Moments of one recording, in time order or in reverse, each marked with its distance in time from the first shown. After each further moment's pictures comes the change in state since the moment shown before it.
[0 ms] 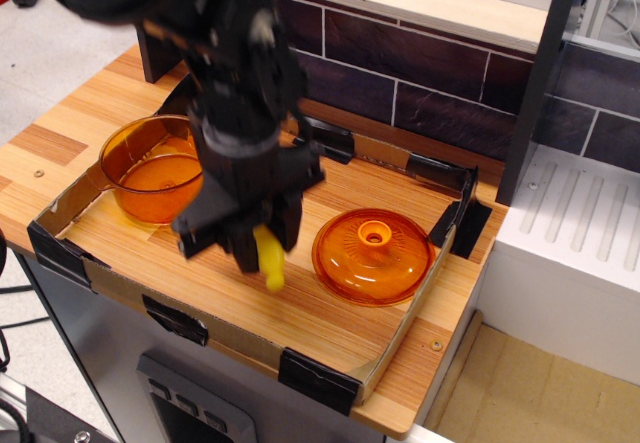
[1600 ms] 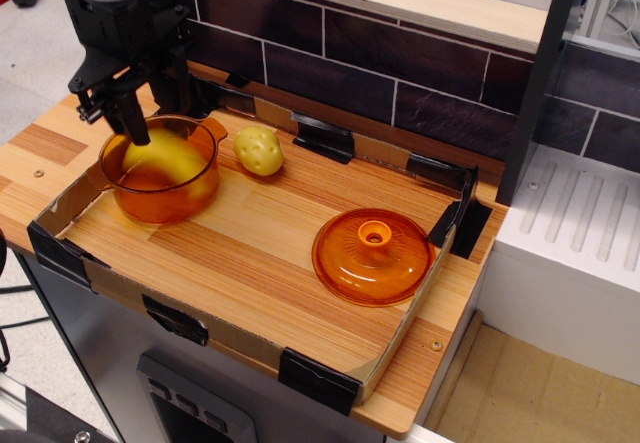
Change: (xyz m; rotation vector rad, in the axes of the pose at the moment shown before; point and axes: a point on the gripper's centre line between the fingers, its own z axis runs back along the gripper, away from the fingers) arm 0.123 -0.002 0.016 0.029 -0.037 0.284
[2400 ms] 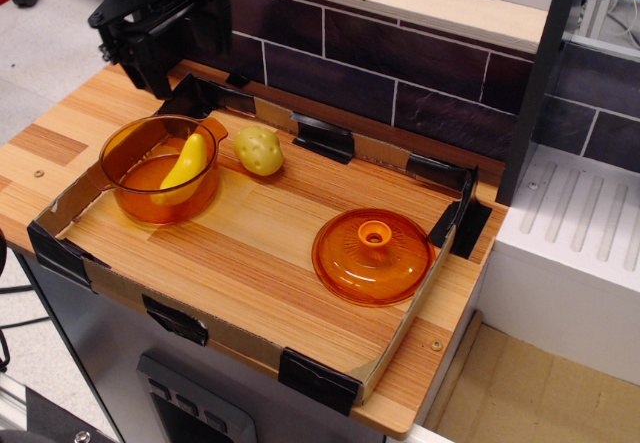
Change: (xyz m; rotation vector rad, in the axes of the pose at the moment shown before) arm -0.024 -0.017 0.048 -0.040 0.074 -0.080
